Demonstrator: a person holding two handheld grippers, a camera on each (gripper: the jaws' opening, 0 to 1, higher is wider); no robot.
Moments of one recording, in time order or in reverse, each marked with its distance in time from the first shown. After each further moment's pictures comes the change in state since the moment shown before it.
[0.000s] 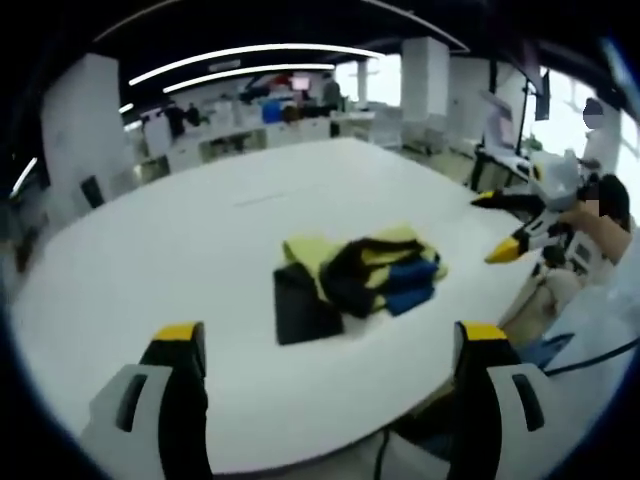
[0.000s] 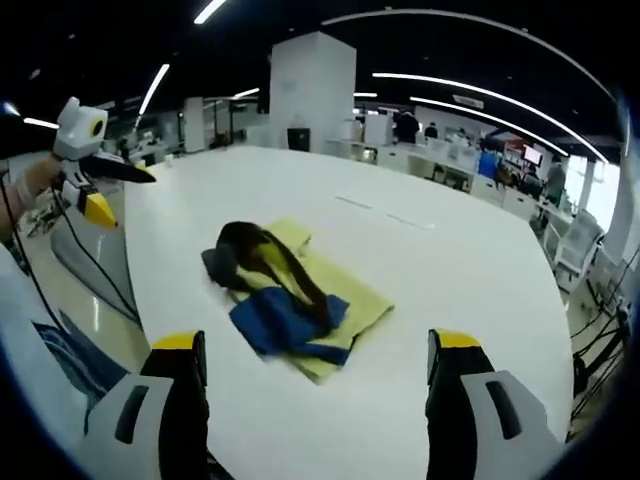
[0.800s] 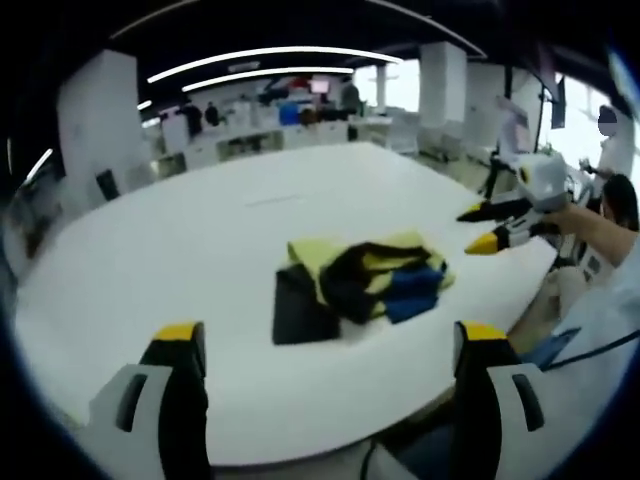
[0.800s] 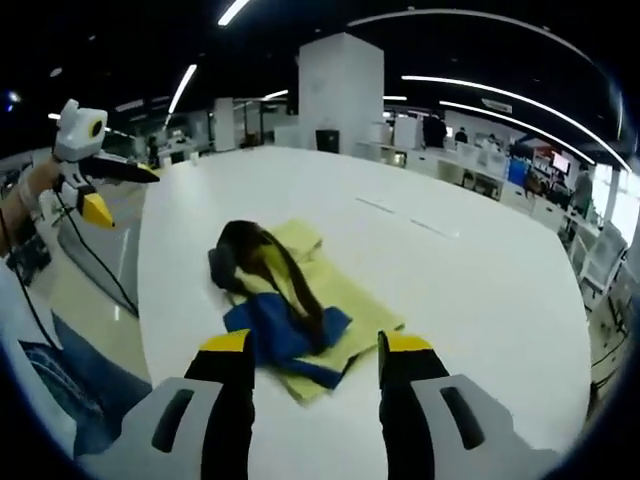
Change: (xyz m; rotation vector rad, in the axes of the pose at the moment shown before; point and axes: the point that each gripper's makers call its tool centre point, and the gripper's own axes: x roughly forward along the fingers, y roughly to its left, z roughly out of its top) left arm 0.004 -0.015 0.001 -0.040 -0.016 0.067; right arm 0.029 -0.013 0.005 -0.048 -0.025 0.122
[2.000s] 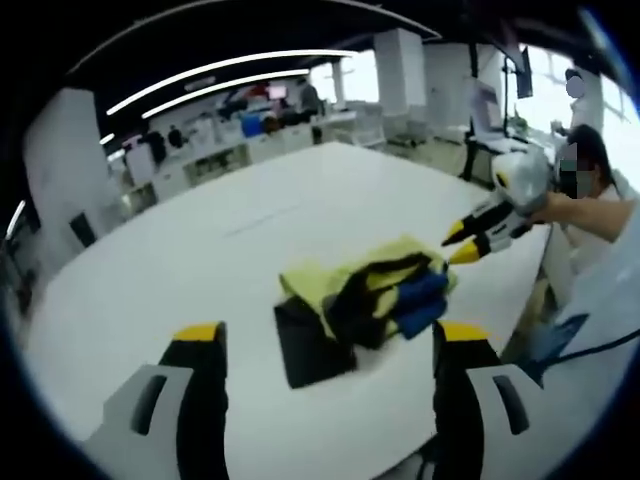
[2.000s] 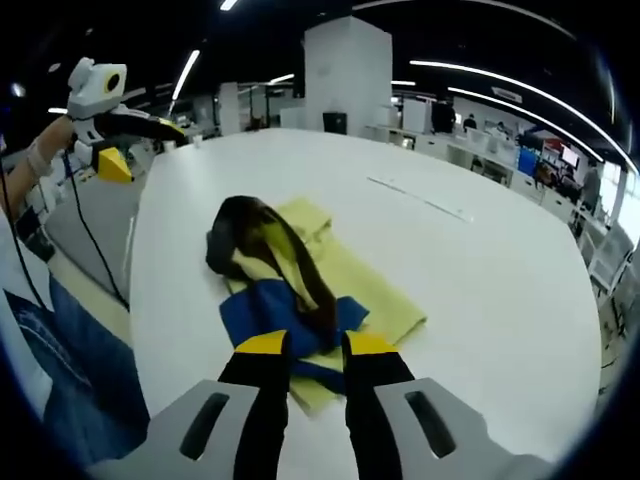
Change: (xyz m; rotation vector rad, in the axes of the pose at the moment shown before) left arm 0.041 0.010 0.042 0.187 -0.028 -0.125; right arm 0.035 0.010 -0.018 -0.012 0.083 0.027
